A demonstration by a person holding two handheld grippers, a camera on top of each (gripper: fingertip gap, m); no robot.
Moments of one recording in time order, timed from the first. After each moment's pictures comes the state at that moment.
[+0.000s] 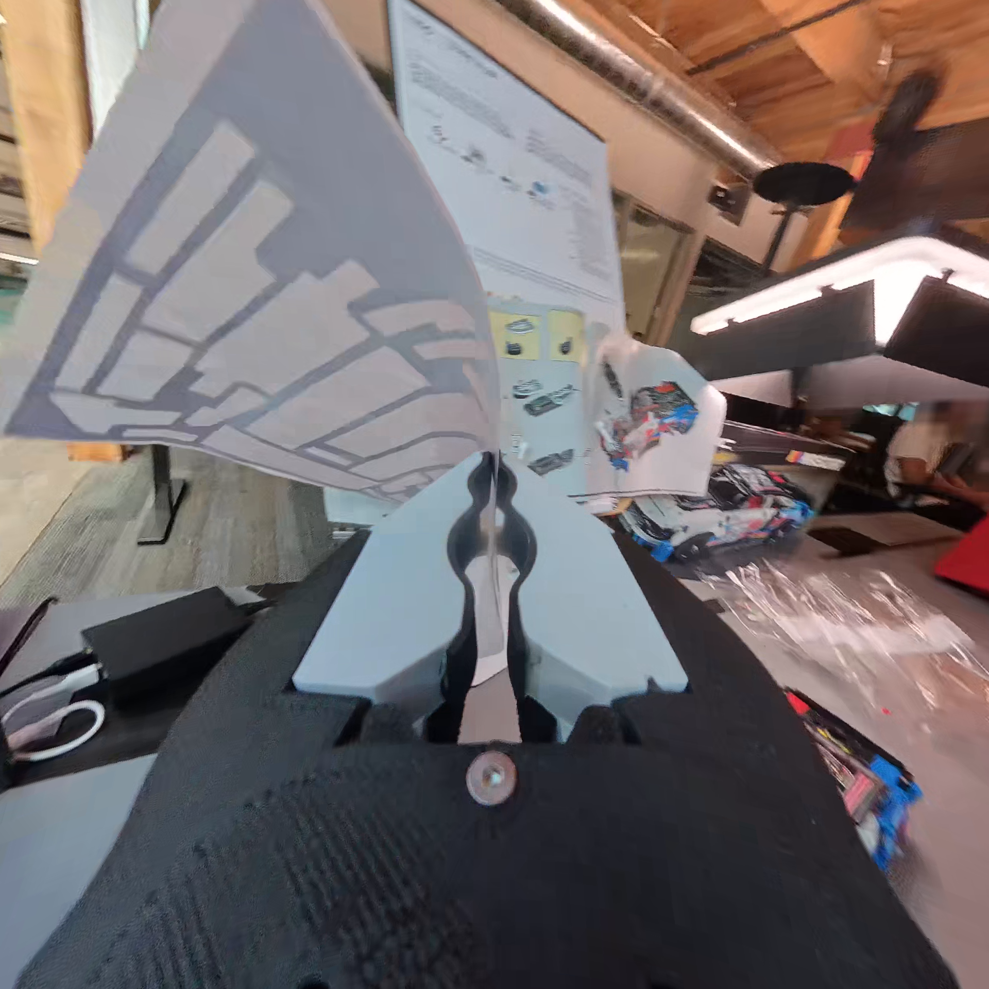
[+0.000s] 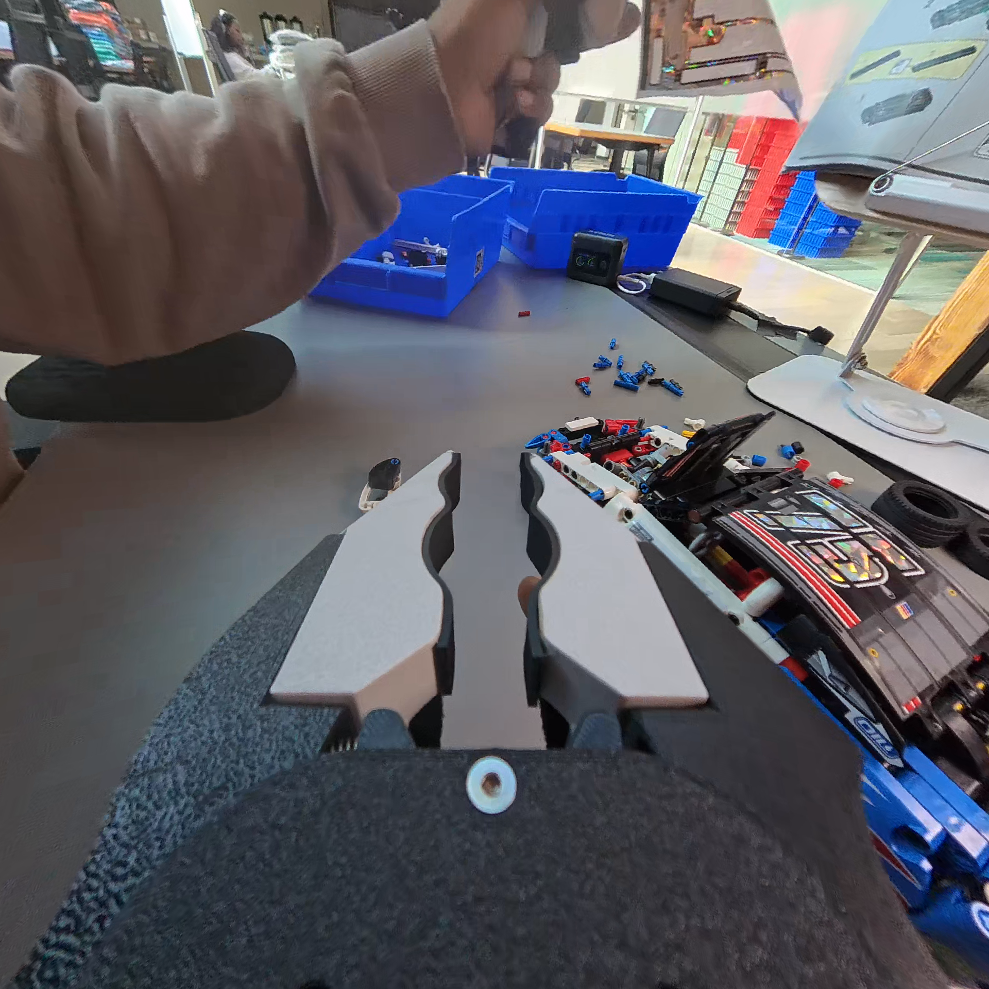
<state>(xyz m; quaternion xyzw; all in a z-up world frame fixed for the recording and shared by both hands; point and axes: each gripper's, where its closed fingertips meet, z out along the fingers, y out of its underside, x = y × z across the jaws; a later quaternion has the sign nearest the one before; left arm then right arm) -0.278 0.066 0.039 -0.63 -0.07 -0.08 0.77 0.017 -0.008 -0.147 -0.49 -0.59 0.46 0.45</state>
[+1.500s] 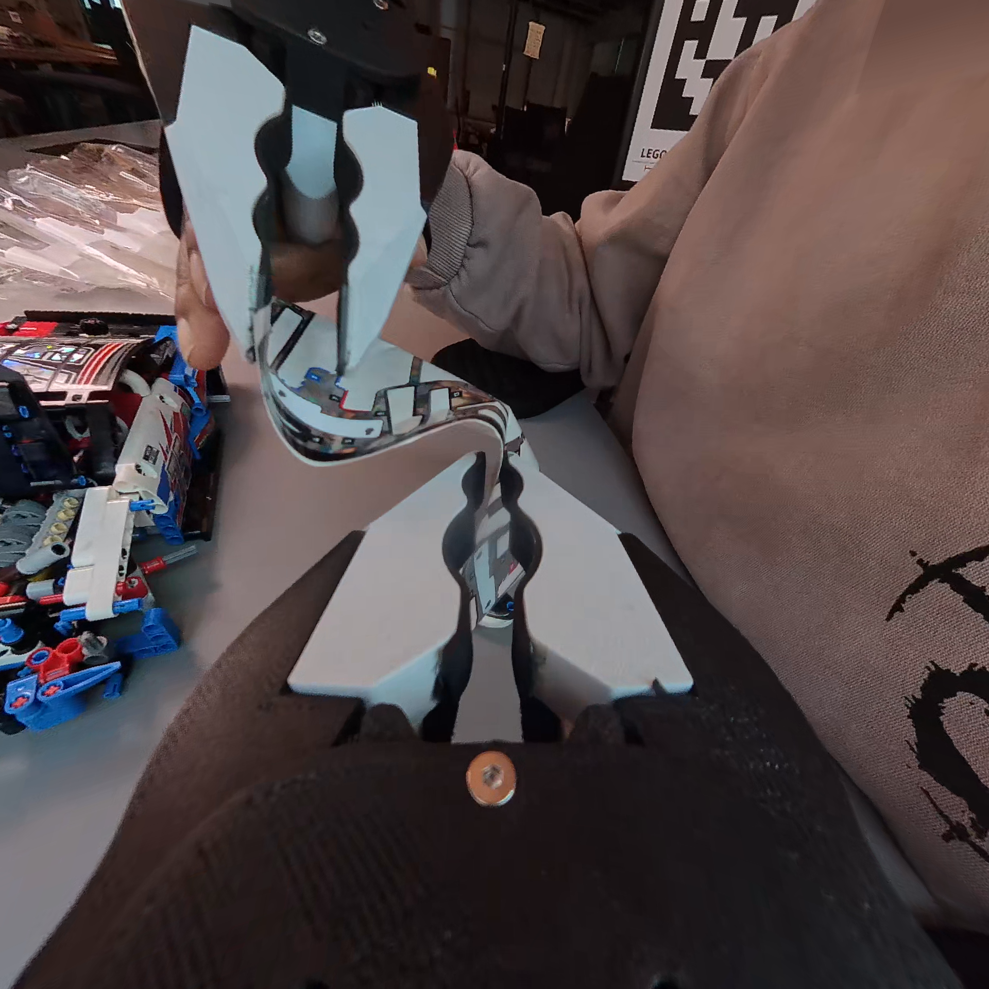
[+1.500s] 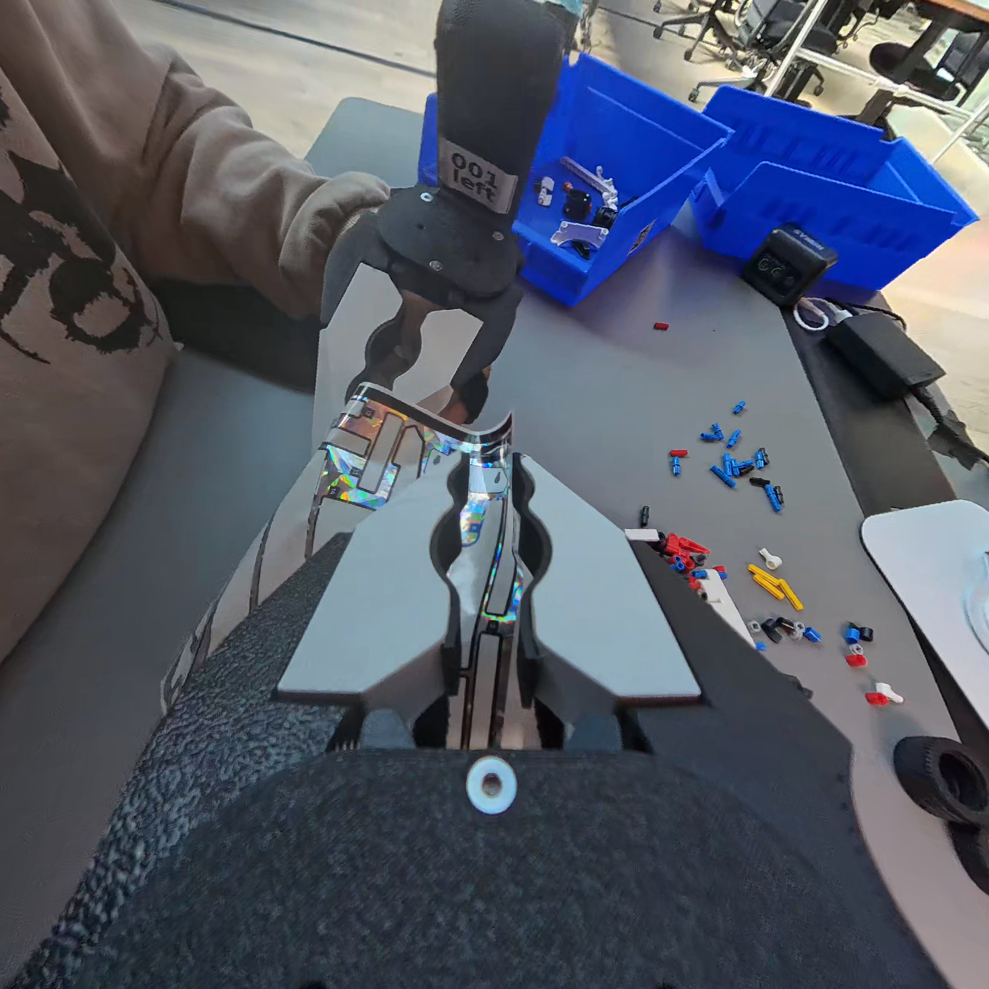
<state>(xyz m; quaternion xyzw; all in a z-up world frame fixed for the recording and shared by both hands) 0.003 -0.104 -0.137 -0.63 0.42 -0.44 0.48 -0.035 -0.051 -0.104 -0.38 -0.76 0.41 0.32</state>
